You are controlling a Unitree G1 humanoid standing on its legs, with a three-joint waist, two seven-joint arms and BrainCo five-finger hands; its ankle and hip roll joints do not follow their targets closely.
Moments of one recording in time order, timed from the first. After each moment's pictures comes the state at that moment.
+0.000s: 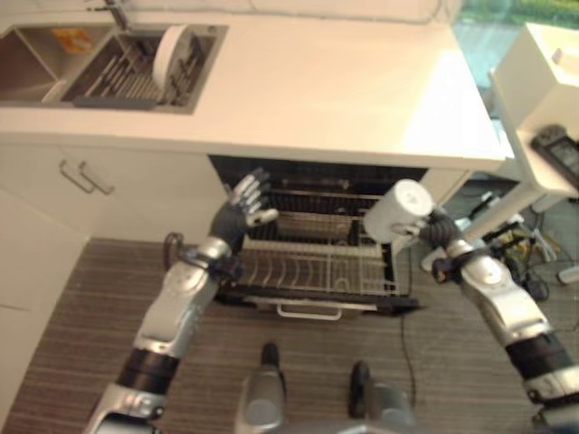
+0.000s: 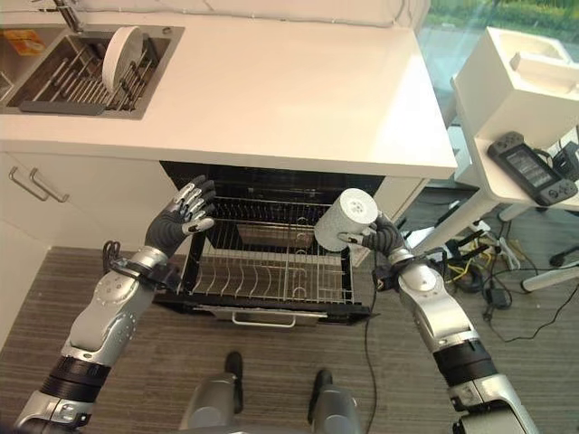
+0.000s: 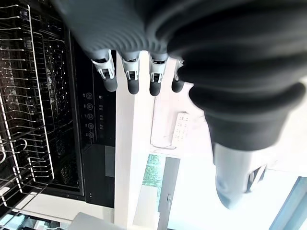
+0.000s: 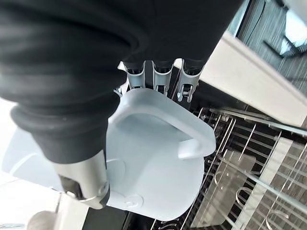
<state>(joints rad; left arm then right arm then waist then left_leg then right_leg) -0.18 0.51 -0.13 -0.07 -0.53 0.02 -0.14 -0.32 -0.60 0.21 0.16 0.35 0.23 -0.02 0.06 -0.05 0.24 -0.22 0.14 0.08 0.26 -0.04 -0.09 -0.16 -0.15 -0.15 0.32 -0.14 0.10</state>
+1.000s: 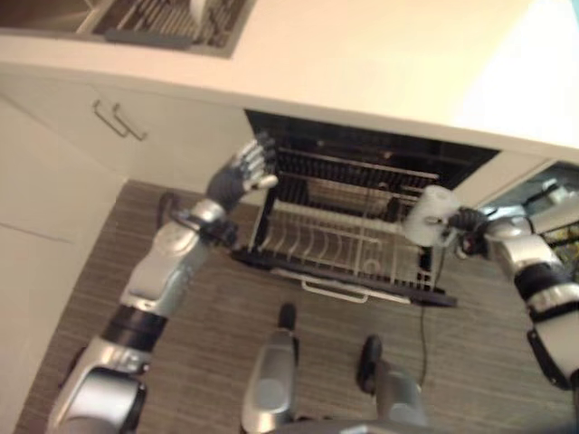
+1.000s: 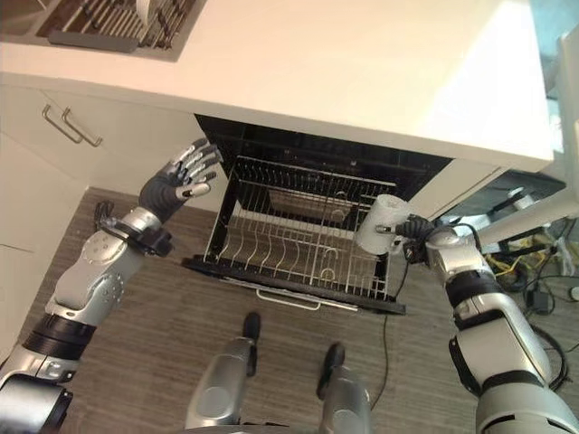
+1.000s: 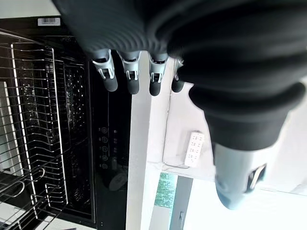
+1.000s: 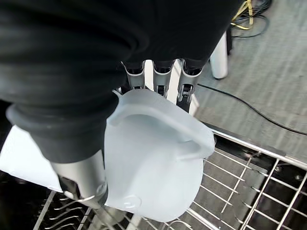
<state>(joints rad) -0.46 0.64 -0.22 0.00 -0.73 0.00 -0.15 -0.81 -0.70 0.39 0.93 0.43 0.39 0.16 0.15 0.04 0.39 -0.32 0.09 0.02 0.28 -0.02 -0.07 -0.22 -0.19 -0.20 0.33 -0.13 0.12</state>
